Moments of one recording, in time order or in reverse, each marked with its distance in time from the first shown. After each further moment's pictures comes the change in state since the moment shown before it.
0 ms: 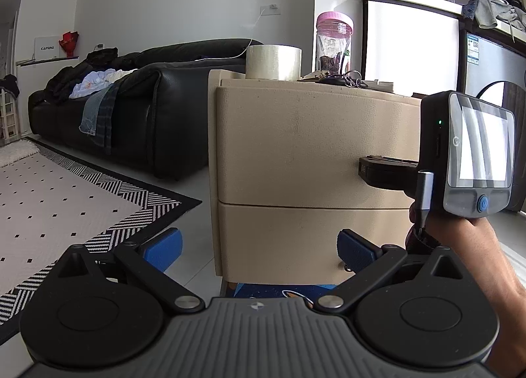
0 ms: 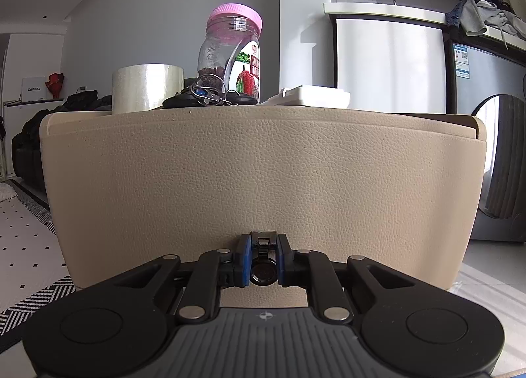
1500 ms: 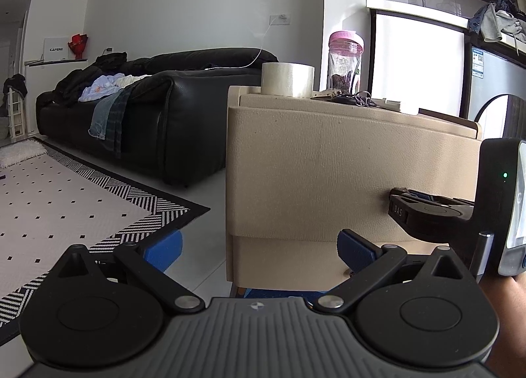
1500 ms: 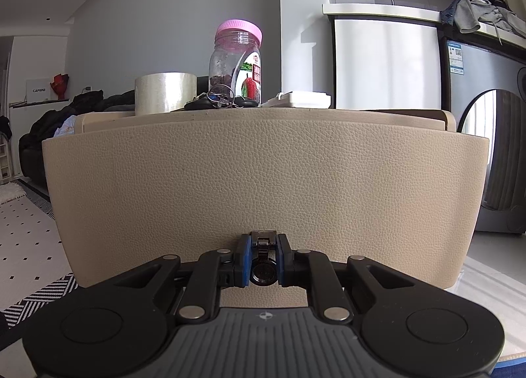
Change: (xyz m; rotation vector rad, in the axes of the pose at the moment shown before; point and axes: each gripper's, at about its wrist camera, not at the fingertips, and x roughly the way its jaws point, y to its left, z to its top) left arm -0.023 0.014 0.007 -0.022 -0.033 0.014; right arm -0.053 -0.003 -0.008 0.011 0.014 0.020
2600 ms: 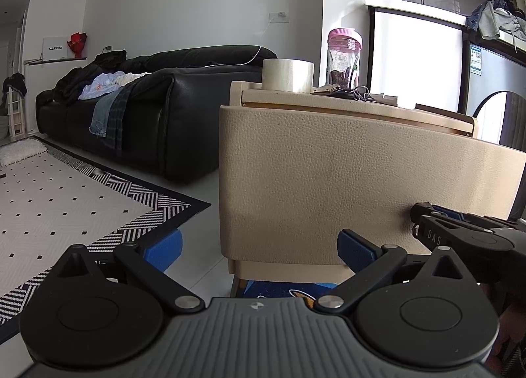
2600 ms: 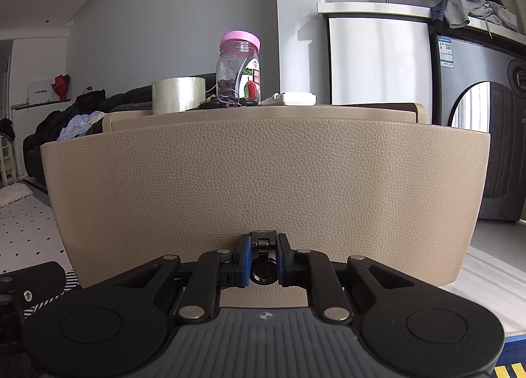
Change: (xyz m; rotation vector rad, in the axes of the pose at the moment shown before) left arm -0.010 0.003 -0.006 0.004 0.010 -0.003; right arm -0.057 0.002 -0.013 0.023 0.022 0.004
